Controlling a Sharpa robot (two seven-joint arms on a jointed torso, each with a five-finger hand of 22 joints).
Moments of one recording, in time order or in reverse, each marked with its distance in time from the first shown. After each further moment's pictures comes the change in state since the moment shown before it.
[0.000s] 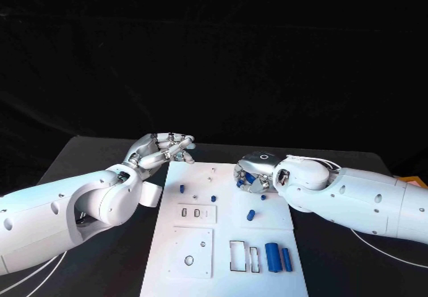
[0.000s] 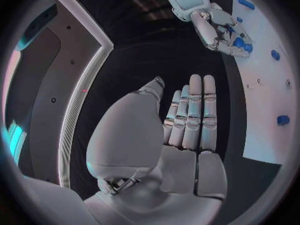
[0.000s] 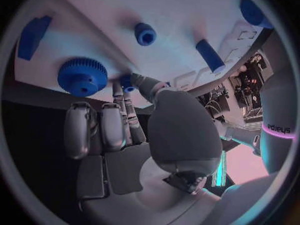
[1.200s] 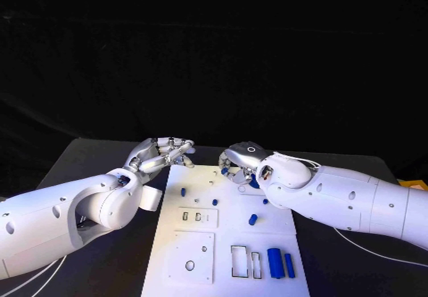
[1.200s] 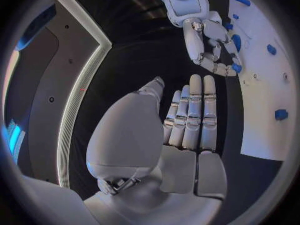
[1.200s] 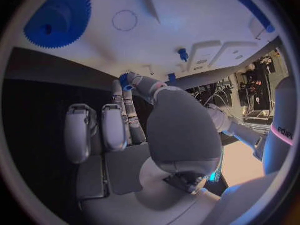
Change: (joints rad) left arm 0.001 0.007 0.000 -0.014 0.000 0.005 -0.006; left_hand 0.000 0.000 0.000 0.000 0.000 -0.004 0.004 0.000 0.000 0.000 0.000 0.000 0.000 -0.004 -0.004 0.000 0.002 0.000 -0.007 0.000 0.000 0.001; right arm 0.018 0.130 0.004 -0.081 0.002 -0.181 -0.062; right_hand 0.007 0.014 0.037 -0.038 -0.052 0.019 -0.005 0.026 0.053 0.009 0.005 0.025 0.007 0.000 -0.008 0.020 0.009 -0.015 0.011 -0.011 0.019 0.012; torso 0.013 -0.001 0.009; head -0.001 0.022
